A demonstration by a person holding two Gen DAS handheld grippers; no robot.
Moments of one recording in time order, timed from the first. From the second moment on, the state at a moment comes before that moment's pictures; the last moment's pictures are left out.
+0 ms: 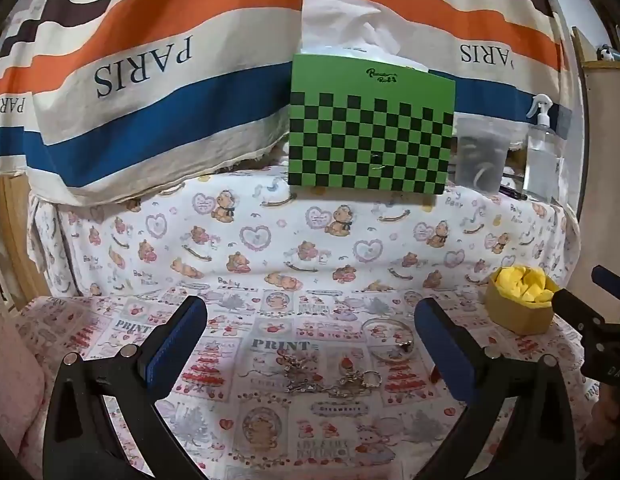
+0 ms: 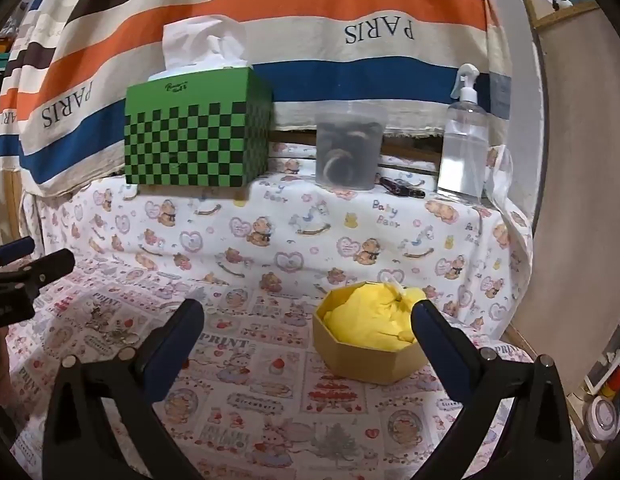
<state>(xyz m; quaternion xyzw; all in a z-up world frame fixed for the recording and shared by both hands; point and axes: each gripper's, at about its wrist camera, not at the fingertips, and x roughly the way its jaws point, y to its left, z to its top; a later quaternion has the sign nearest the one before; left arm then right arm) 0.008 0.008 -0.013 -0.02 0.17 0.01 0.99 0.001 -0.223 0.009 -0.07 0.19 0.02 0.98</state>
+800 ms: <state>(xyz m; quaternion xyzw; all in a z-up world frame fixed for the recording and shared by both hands) -0.002 -0.003 0.000 0.00 0.15 0.00 0.99 0.005 -0.229 0.010 -0.07 0.19 0.02 0.98</state>
